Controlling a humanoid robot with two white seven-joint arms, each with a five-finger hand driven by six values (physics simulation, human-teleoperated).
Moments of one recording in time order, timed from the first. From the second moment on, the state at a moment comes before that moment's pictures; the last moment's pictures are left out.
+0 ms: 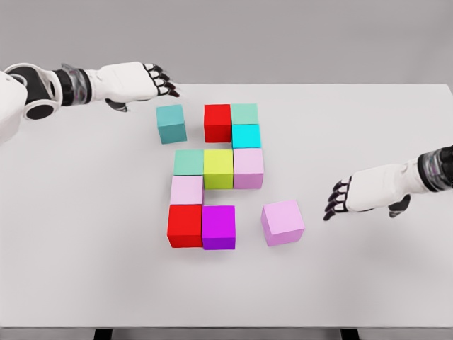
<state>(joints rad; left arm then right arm) -1.20 0.57 -1.26 -0.88 -0.77 -0.61 -0.04 -1.22 -1.07 1.53 -1.63 0.30 -0.61 0.61</state>
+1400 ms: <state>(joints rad) -1.17 0.65 -1.34 -0.93 -0.81 -0.61 -0.05 -1.19 -0.99 1.49 -1.68 0.30 -0.61 0.61</state>
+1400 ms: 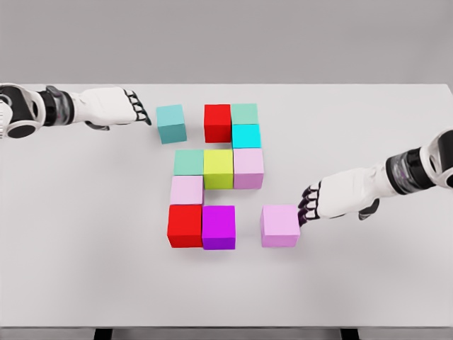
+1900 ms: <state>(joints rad) -1.17 0.62 -1.34 -0.92 -0.81 -0.61 -0.05 -1.19 -1.02 1.49 -1.68 0.30 -0.61 0.61</state>
